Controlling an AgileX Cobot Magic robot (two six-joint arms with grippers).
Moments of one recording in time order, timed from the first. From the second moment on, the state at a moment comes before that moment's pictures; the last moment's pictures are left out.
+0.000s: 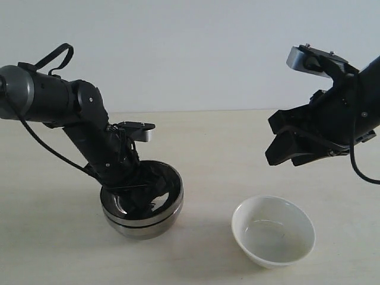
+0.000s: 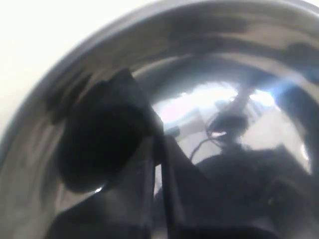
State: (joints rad) left arm -0.41 2.07 -1.36 -0.36 0.79 0.34; right arm 0.22 1.49 -1.07 0.58 0.88 -0.43
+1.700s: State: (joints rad) left arm -0.41 1.49 -1.36 -0.37 0.90 0.32; right arm 0.22 1.73 -0.86 0.40 0.60 -0.25
